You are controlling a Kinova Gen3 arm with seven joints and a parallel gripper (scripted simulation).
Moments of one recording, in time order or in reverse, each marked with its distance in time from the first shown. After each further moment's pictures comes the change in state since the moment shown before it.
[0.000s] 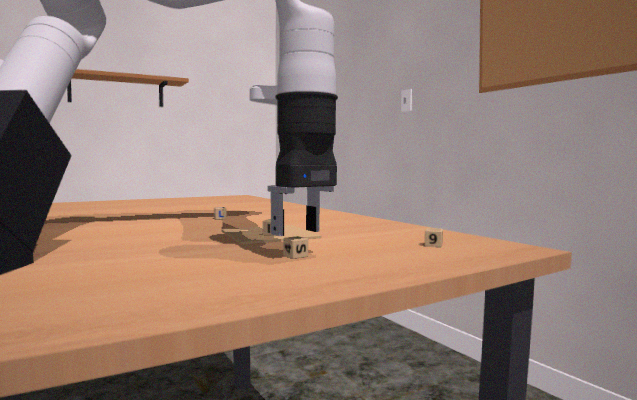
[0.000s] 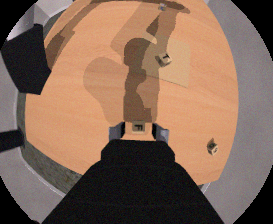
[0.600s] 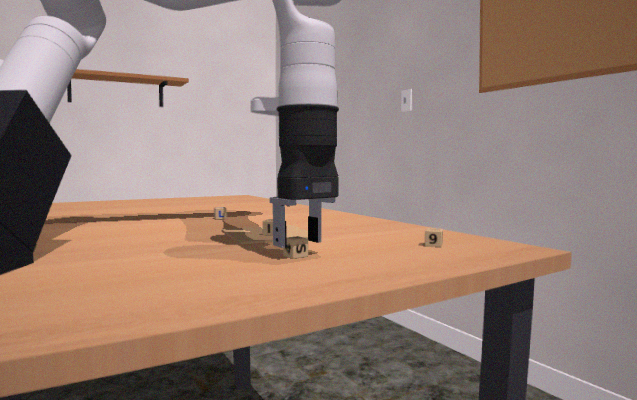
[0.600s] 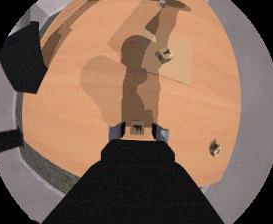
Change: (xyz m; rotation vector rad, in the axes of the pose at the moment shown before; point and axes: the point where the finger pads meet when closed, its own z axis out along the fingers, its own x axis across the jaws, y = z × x) arm 0.002 0.001 0.015 -0.005 0.005 -0.001
